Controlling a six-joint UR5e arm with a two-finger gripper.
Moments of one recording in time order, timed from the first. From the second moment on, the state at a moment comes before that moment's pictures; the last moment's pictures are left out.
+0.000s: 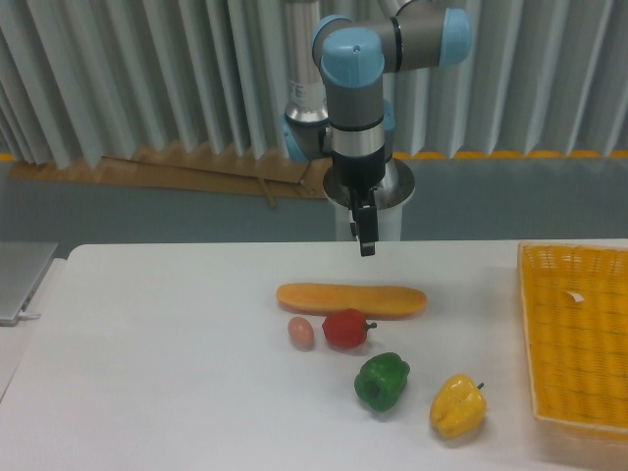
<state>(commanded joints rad) 2.34 -1.58 -1.61 -1.41 1.60 1.64</state>
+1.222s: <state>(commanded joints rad) 2.34 -1.58 -1.62 -1.41 1.60 1.64</state>
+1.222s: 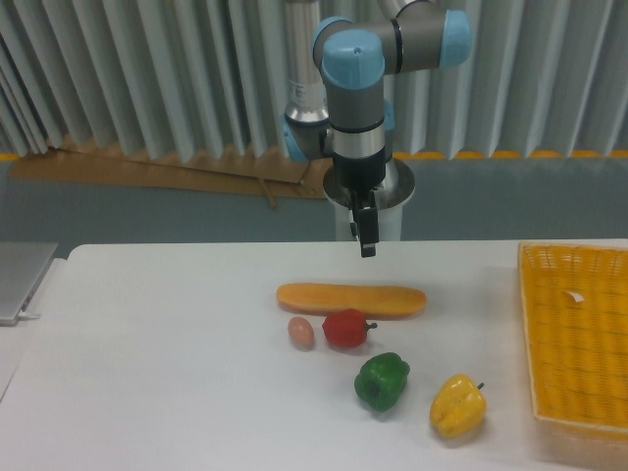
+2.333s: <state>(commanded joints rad) 2.35 -1.55 -1.64 -1.39 1.53 1.54</state>
